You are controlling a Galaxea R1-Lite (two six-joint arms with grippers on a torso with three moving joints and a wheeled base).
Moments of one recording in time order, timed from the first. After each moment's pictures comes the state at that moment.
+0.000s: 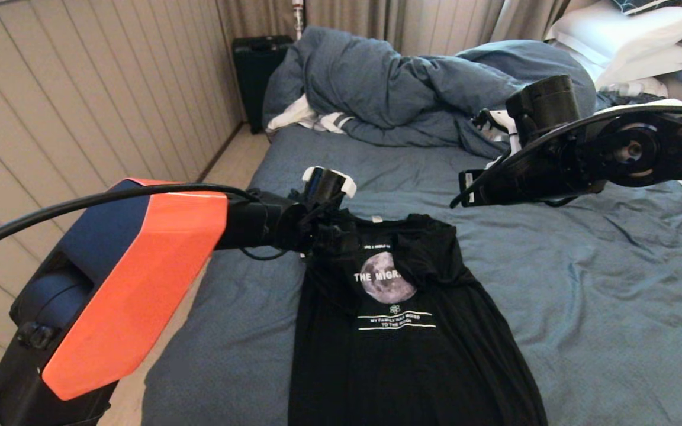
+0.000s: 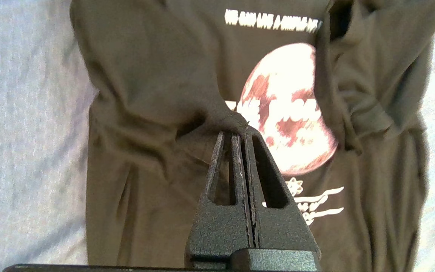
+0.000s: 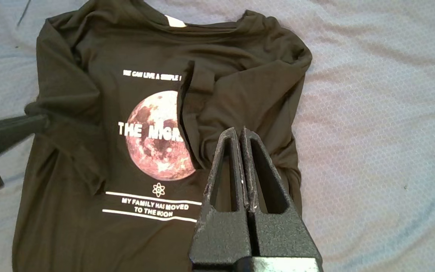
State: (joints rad) left arm -0.66 2.38 -1.93 0.21 0.14 -0.58; right arm 0.32 1.86 -1.61 0.28 -0.14 0.11
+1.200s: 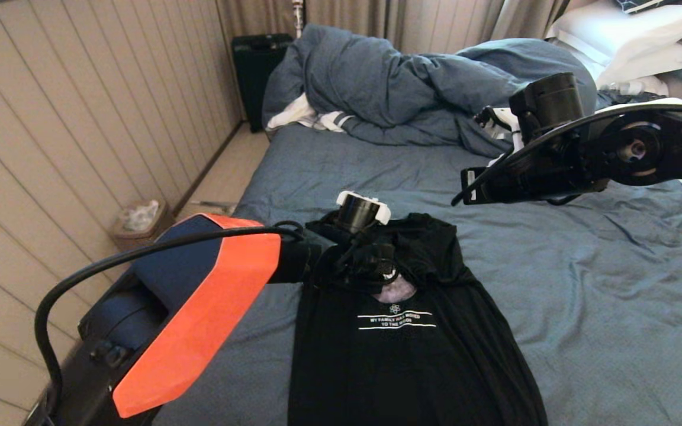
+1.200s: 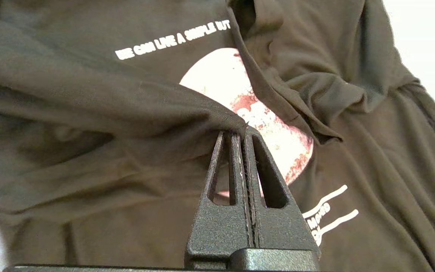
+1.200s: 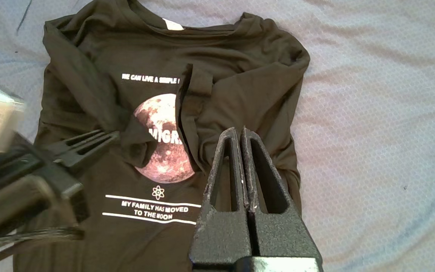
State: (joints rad) left arm -0.76 2.50 -1.94 -0.05 0.13 -0.26; right arm 0.32 1.86 -1.61 0.28 -0.14 0.12
